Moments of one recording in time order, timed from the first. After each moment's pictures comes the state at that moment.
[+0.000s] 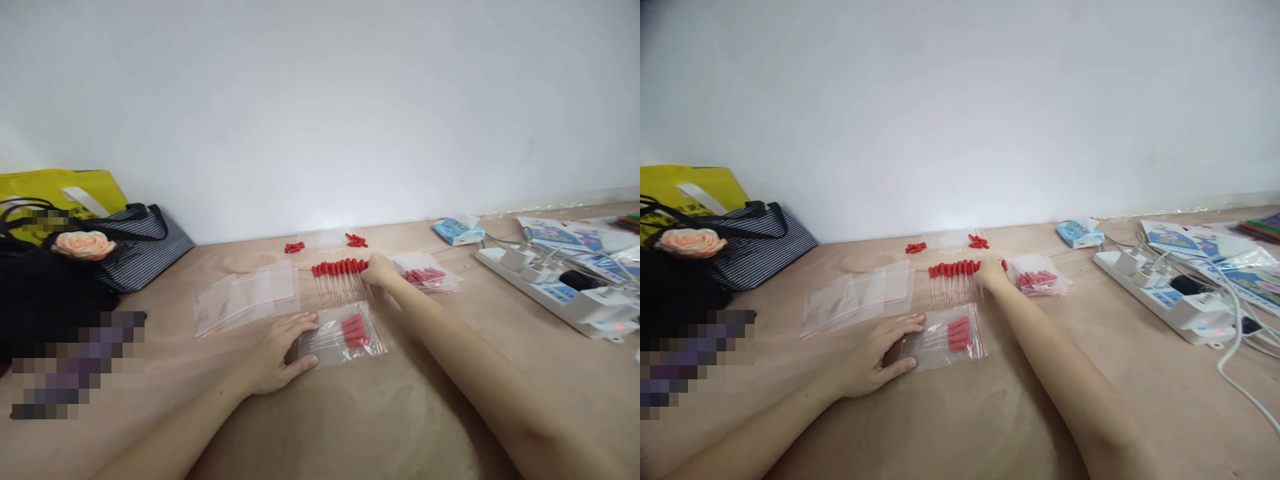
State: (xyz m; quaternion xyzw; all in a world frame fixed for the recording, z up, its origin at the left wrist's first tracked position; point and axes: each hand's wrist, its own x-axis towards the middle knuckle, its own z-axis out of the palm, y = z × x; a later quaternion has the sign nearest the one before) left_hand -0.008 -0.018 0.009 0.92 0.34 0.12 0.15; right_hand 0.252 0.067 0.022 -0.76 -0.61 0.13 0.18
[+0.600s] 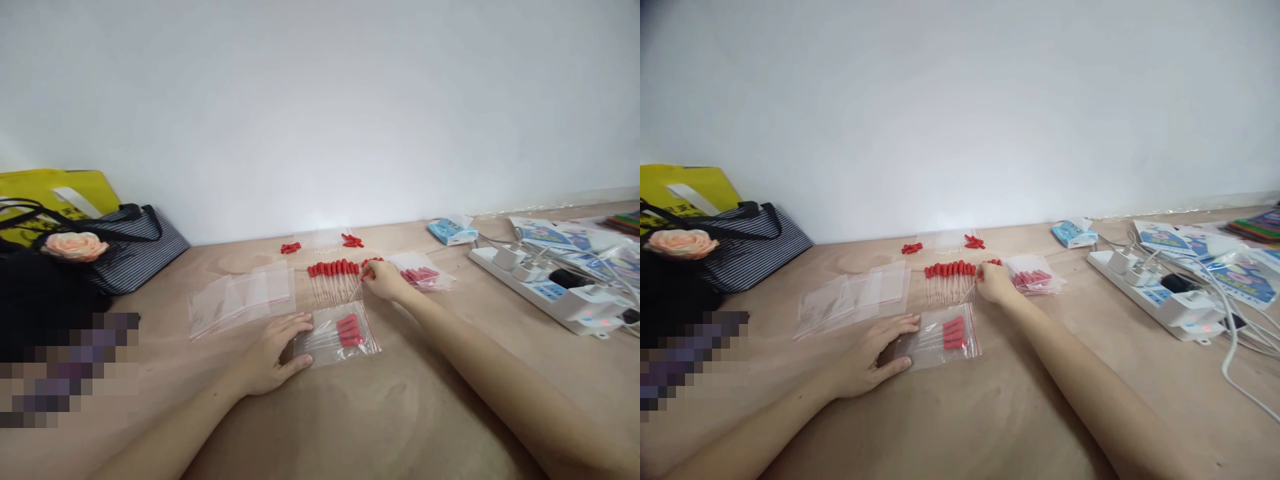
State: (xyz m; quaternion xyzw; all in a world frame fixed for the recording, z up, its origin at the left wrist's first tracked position) left_hand -0.007 -0.019 0.010 0.92 0.34 0.12 0.15; right_hand 0.271 0.037 0.016 -0.69 -0.71 0.06 0.15
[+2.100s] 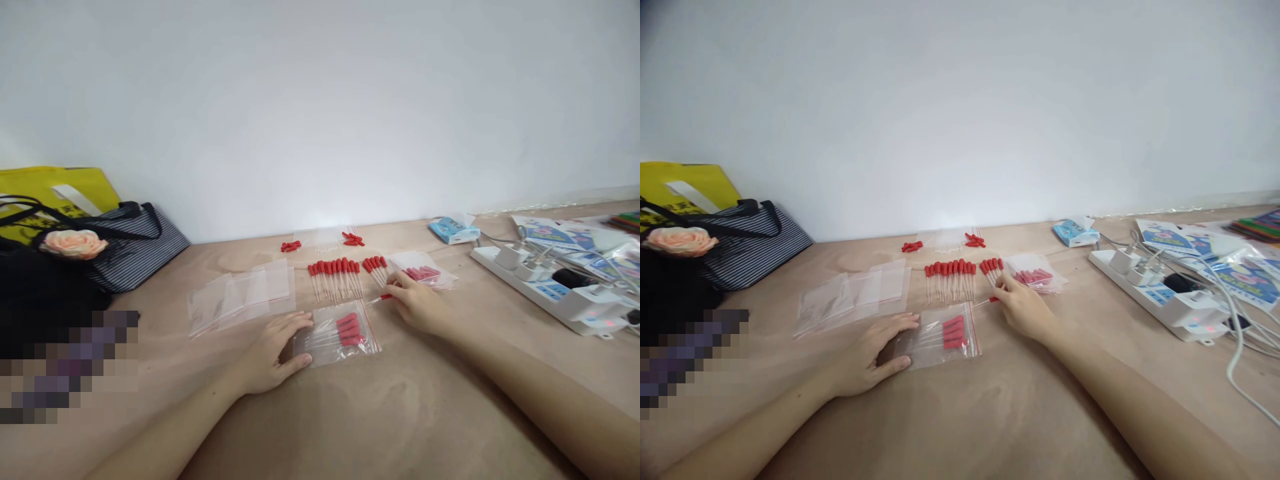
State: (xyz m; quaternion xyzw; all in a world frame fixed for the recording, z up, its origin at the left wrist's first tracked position) left_hand -0.005 -0.020 0.014 0.92 0.35 0.13 0.15; right_hand 0.311 -0.025 0.003 -0.52 -0.83 -0.05 0.19
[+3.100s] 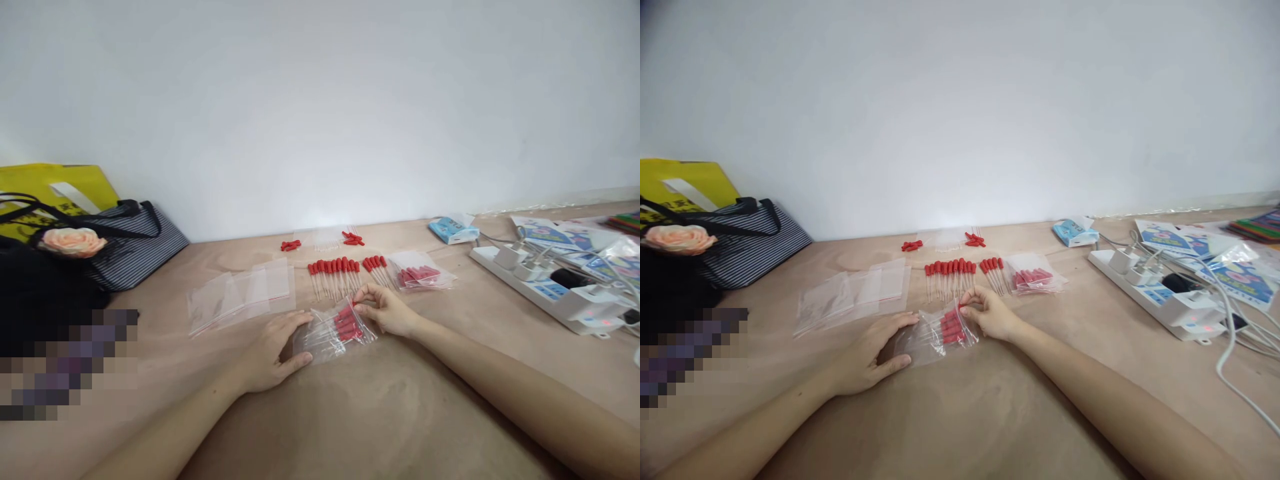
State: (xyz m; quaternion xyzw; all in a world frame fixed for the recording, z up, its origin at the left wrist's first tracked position) left_hand -0.006 -0.021 0.012 0.92 0.35 0.12 0.15; right_hand 0.257 -0.013 -0.014 -0.45 -0.58 0.53 0.42
